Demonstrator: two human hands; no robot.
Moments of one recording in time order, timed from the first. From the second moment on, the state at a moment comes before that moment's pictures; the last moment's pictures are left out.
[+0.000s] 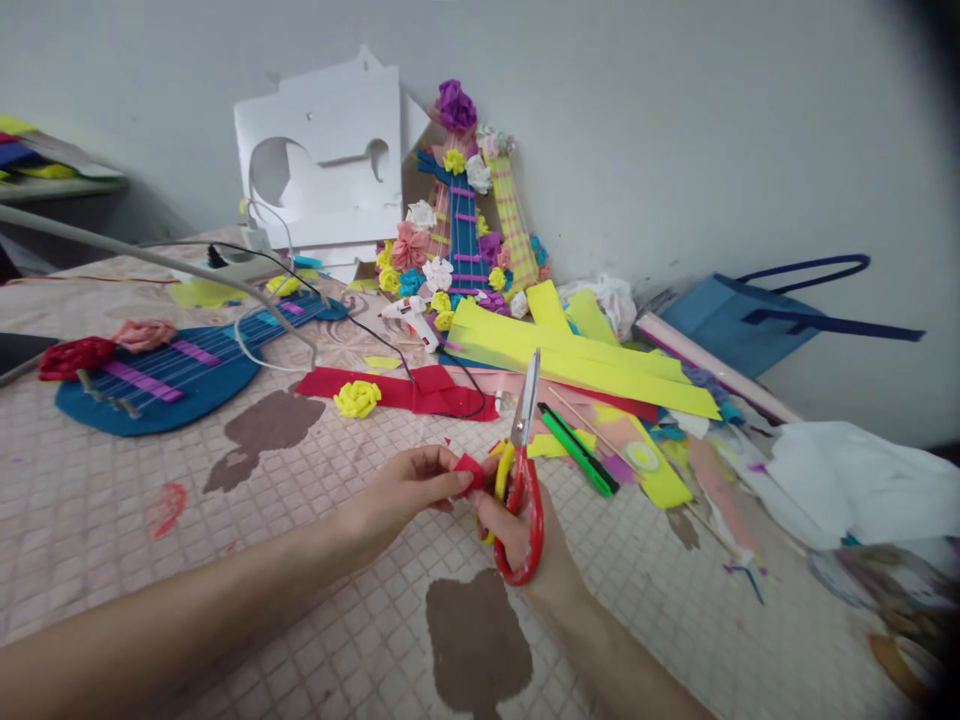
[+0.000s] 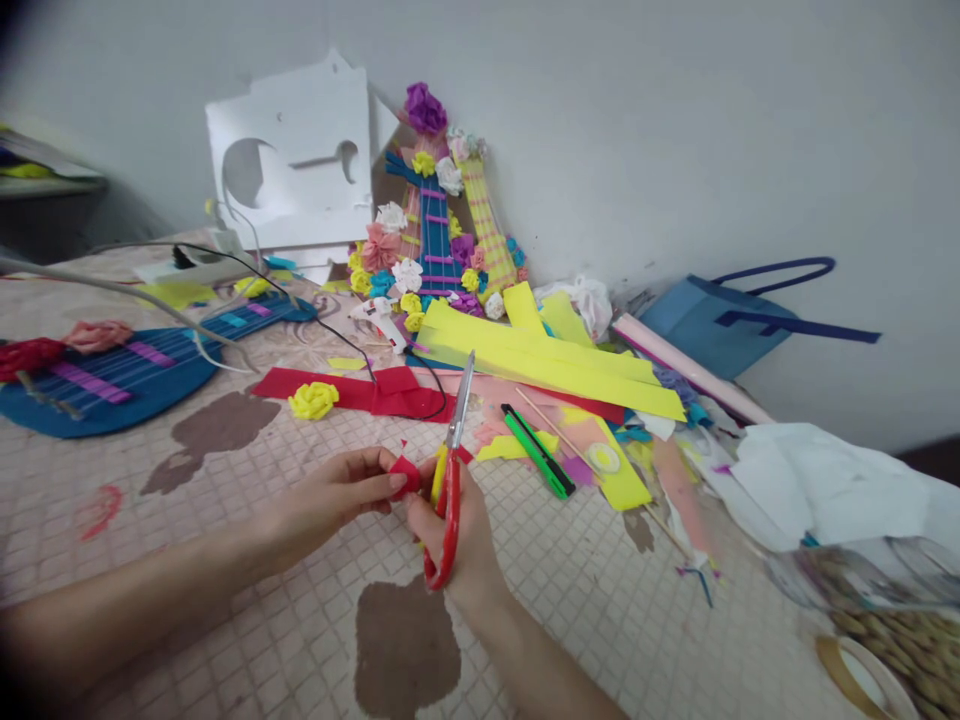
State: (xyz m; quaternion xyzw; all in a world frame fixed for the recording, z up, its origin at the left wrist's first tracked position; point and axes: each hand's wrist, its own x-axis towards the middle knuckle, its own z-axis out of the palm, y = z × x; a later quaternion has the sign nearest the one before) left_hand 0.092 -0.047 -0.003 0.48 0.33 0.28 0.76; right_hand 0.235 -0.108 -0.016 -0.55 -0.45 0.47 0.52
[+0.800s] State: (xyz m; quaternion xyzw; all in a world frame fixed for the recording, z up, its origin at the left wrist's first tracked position) left_hand 0.084 -0.027 0.017 0.29 0.28 0.52 0.76; right_hand 0.231 -0.121 -0.002 -0.56 -0.59 0.47 0.35
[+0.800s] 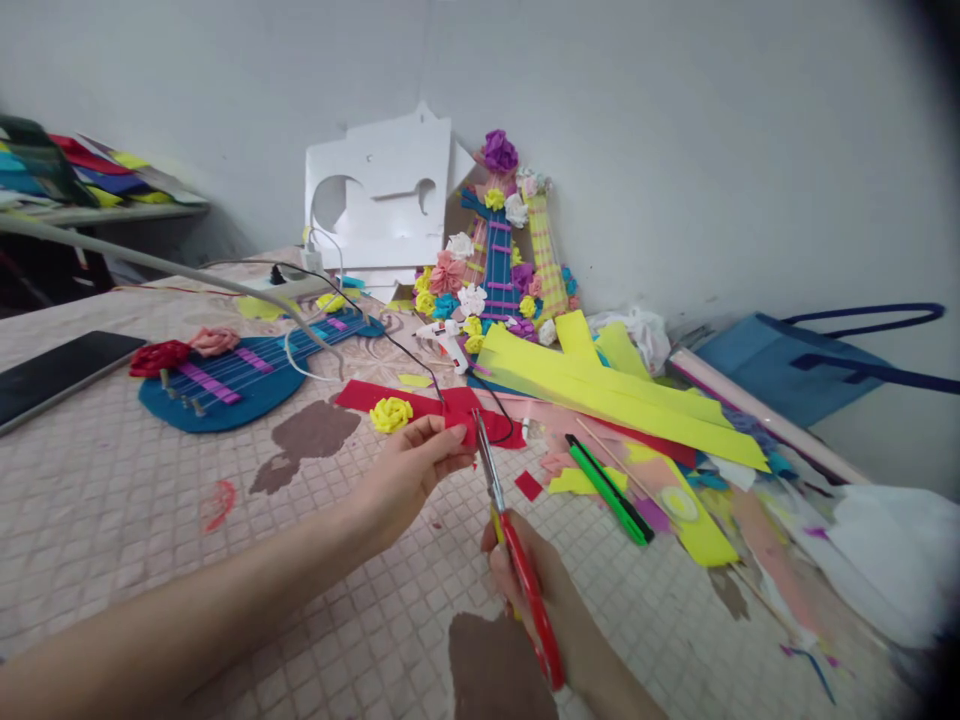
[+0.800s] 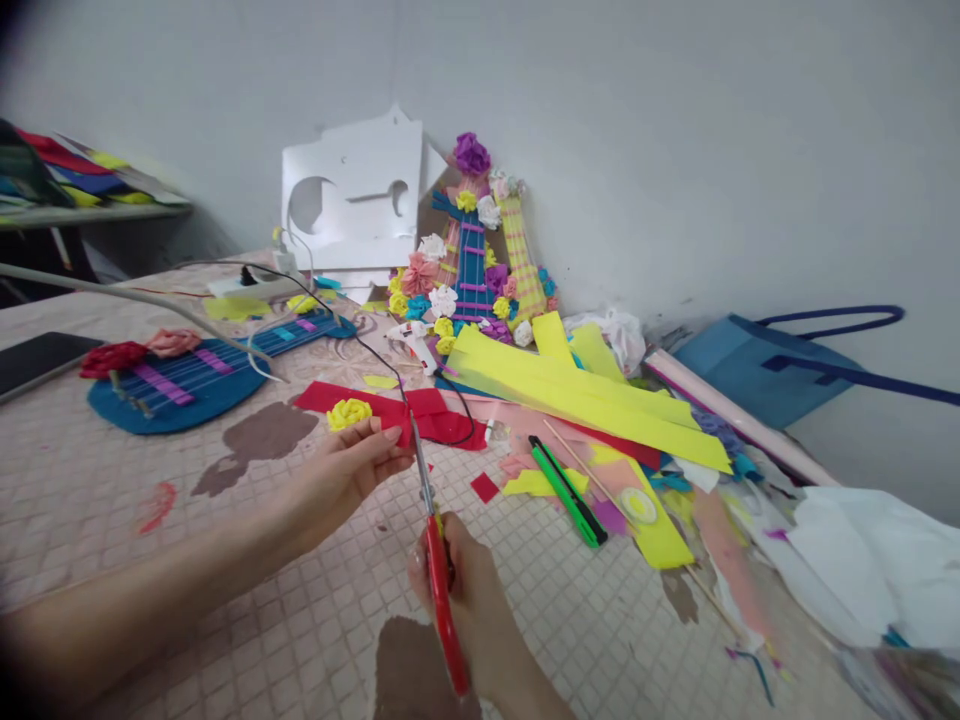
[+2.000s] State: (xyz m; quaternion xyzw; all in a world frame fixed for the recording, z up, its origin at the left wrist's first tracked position) left_hand 0.088 -0.030 0.018 0.23 0.28 0.53 0.76; right_hand 0.223 -0.114 -0.004 -0.59 -0.58 0.43 0.36
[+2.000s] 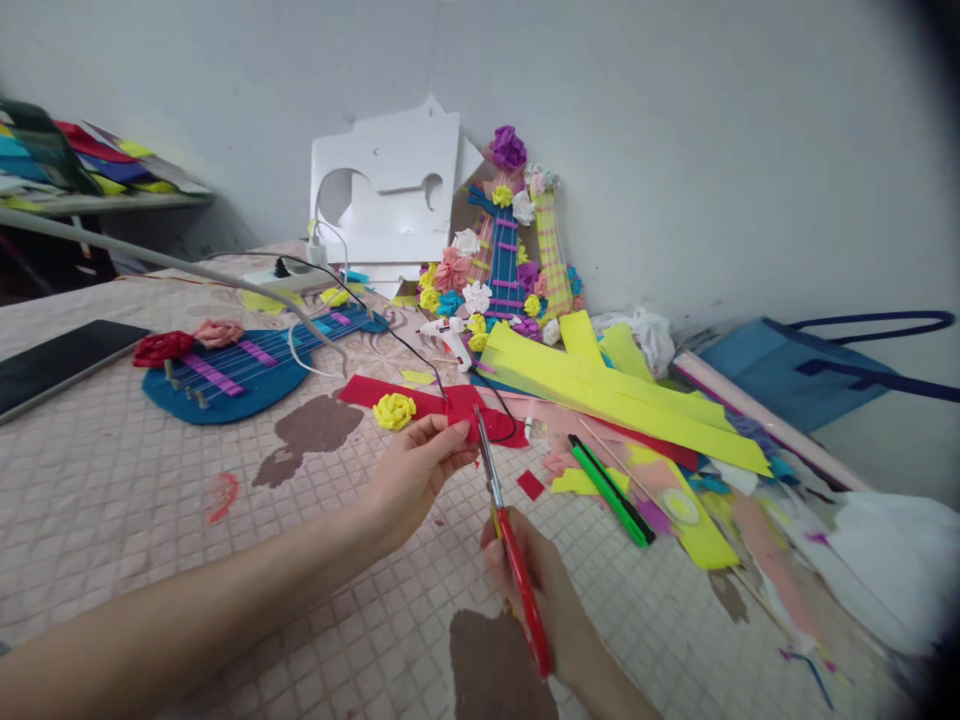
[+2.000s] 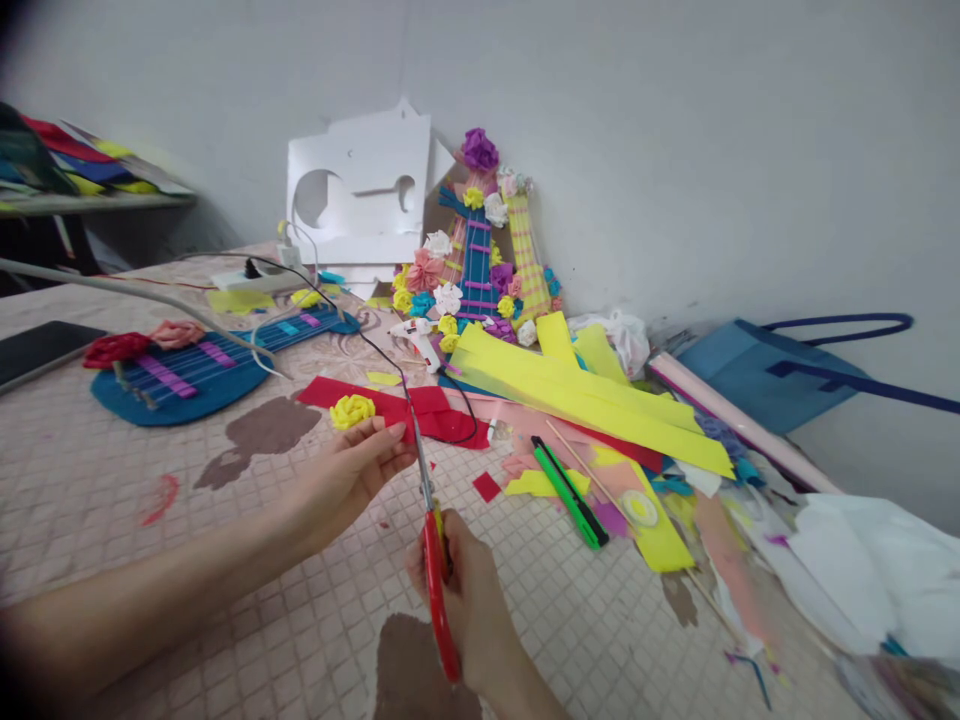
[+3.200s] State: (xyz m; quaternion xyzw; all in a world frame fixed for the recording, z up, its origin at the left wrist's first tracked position) left_hand 0.089 -0.030 0.017 0.23 0.28 0.54 0.76; right_hand 0.221 -0.111 -0.001 -0.59 -0.57 0.43 0.38
